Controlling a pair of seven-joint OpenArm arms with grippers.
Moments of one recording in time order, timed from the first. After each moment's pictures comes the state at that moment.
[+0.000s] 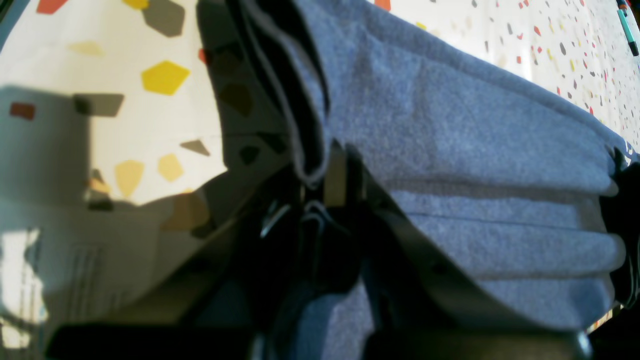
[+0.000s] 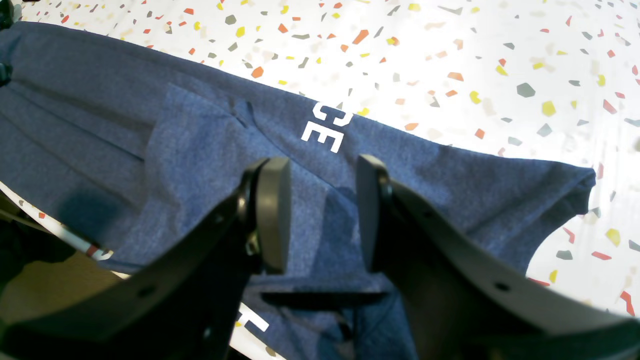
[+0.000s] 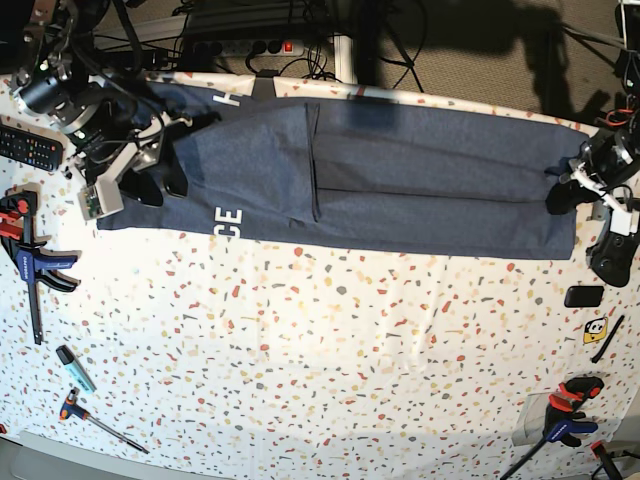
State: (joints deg) left arm 1.4 -33.0 -6.4 56.3 -56.8 -40.3 31.5; right arm -22.5 15.6 22.4 117.9 33.8 33.8 -46.7
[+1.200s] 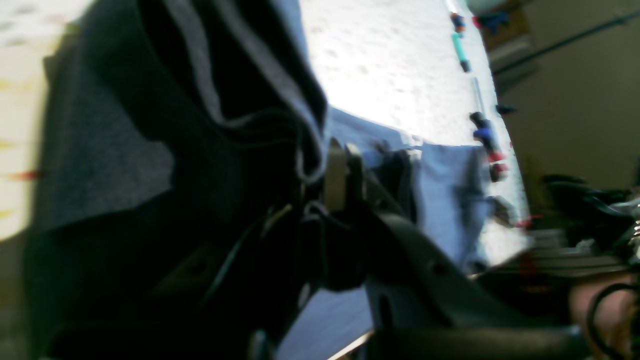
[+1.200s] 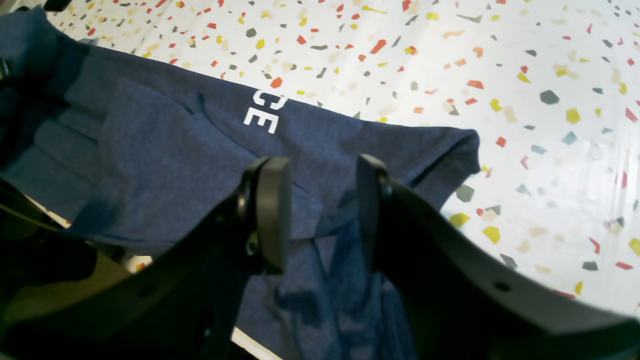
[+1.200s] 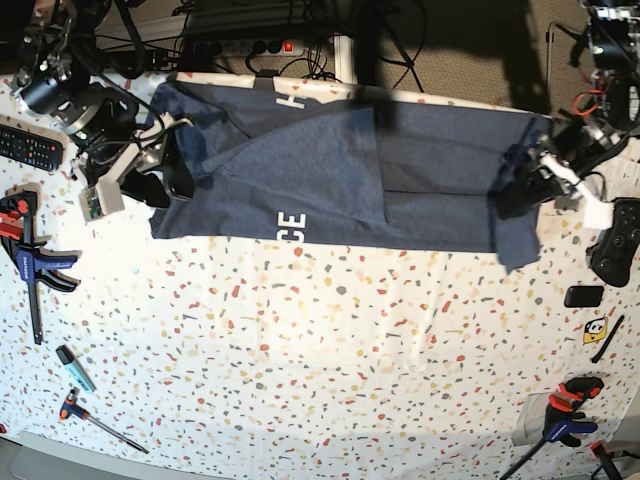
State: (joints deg) left arm 12.3 -16.3 -17.0 85.1 -70.6 -39.6 48.8; right arm -22.6 15.6 22.2 117.9 36.7 33.8 -46.9
